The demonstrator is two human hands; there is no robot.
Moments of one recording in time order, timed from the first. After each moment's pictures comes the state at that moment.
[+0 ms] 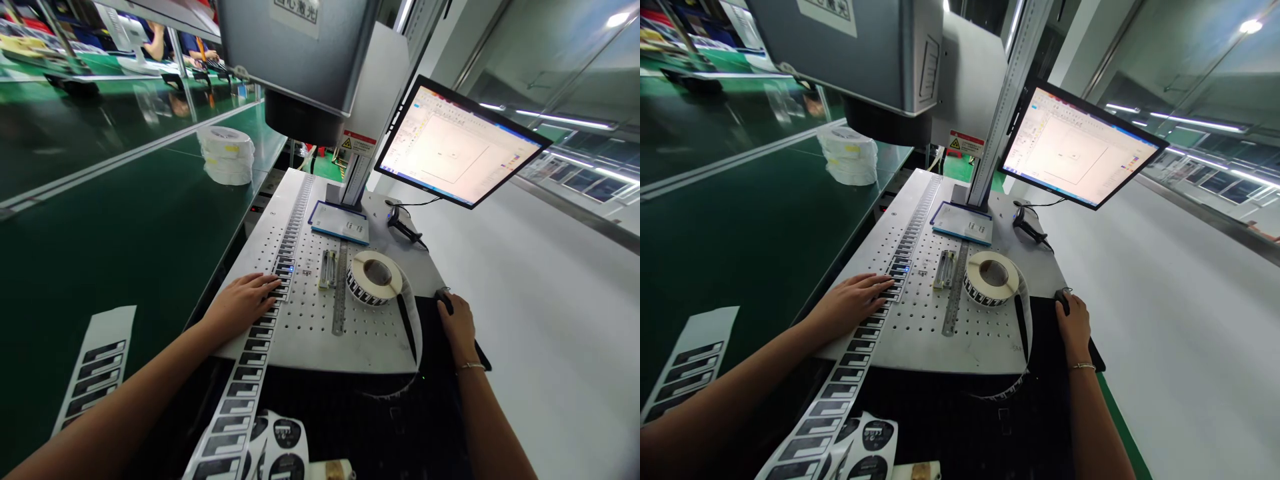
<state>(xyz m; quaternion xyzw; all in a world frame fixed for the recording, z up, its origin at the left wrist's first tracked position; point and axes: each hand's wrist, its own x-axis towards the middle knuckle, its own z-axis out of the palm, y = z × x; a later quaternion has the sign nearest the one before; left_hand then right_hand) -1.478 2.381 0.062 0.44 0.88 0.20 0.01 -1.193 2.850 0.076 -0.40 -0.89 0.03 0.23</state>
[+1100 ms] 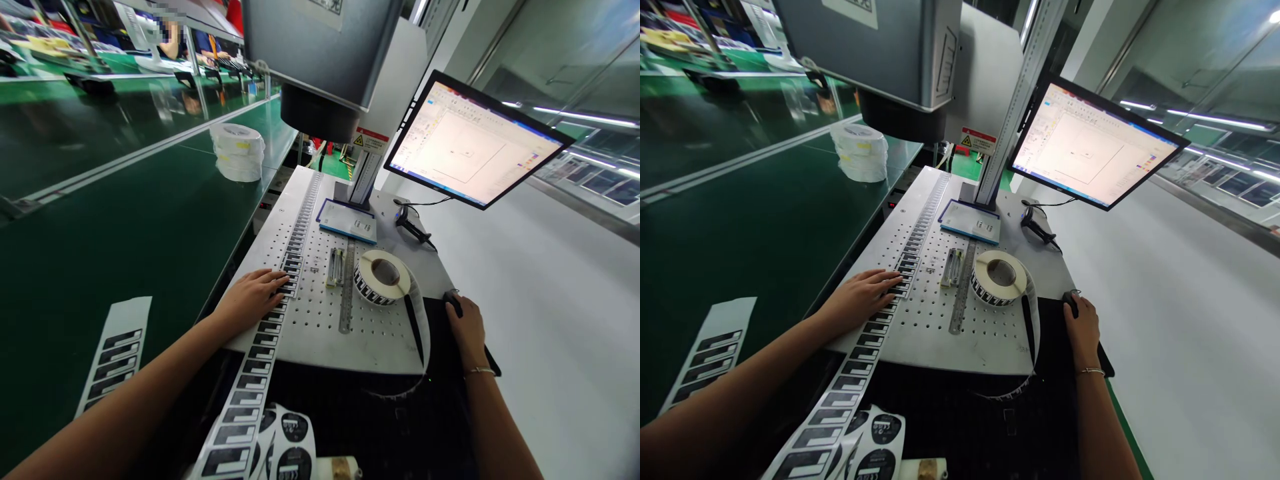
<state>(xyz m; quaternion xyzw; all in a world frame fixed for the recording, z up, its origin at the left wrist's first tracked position) -1.477 2.380 0.060 0.43 0.87 0.22 0.01 -1.192 2.857 0.073 -0.38 -0.89 0.02 0.24</state>
